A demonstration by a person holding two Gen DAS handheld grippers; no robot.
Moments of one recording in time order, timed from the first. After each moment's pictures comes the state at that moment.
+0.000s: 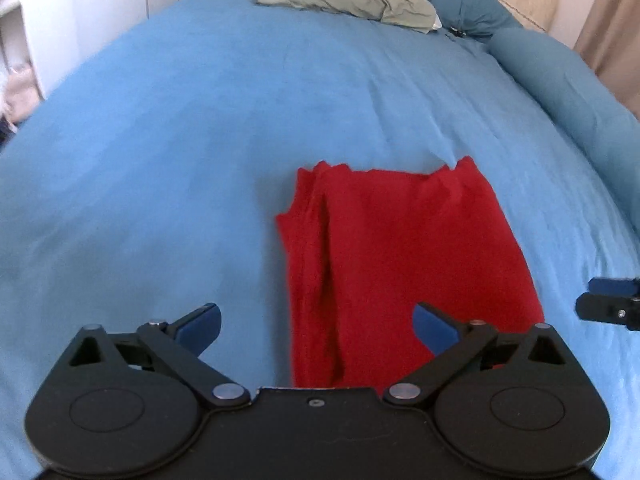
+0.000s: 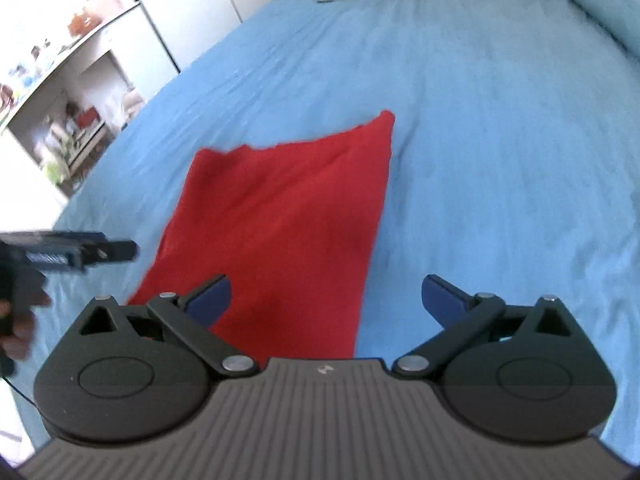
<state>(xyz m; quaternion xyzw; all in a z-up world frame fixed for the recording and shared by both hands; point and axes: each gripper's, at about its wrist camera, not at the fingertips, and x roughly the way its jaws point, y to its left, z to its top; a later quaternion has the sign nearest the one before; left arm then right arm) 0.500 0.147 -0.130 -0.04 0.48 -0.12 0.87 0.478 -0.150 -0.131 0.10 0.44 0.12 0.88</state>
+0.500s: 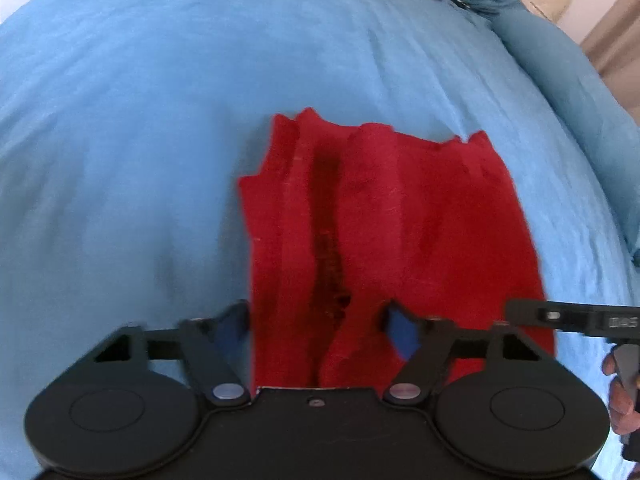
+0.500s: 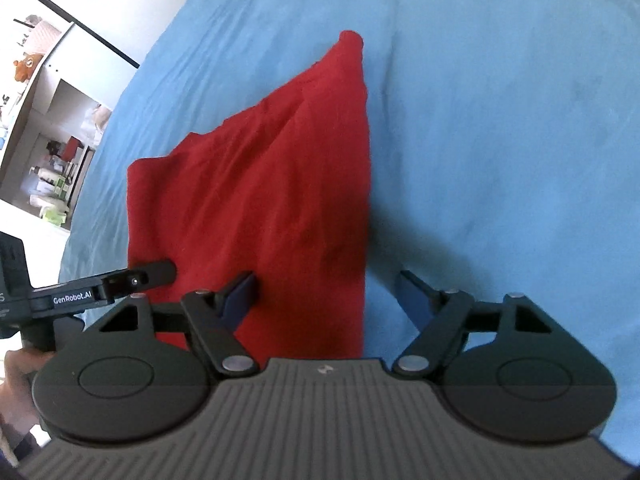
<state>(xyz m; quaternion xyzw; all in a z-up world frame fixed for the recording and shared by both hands) 0.546 0.128 -0.180 -0.08 0.54 -0.16 0.82 0.552 -0.160 -0.208 0.22 0.53 0.12 0.81</state>
